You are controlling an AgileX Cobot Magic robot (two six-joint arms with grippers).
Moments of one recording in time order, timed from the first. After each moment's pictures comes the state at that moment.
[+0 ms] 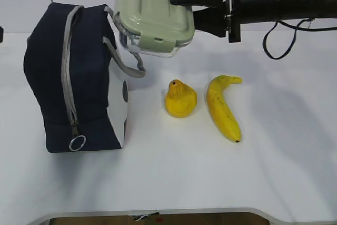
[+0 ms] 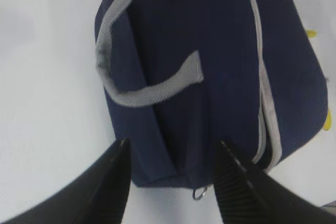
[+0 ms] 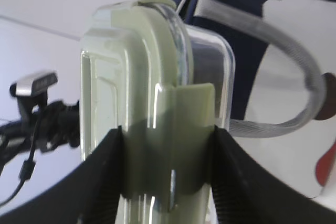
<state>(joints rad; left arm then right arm) 0.03 1.25 -1.06 -0.59 0.87 0.34 0.12 1.84 -1.35 1.58 1.17 -0.84</state>
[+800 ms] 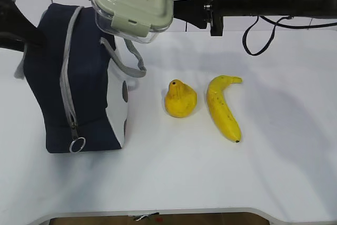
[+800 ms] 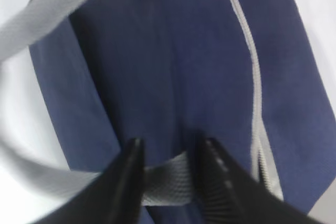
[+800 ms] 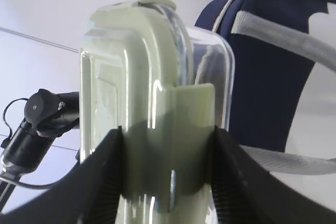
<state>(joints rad) 0.03 1.60 -1.28 -0.76 0.99 0.48 0.20 1.84 -1.35 1.72 1.07 -0.86</state>
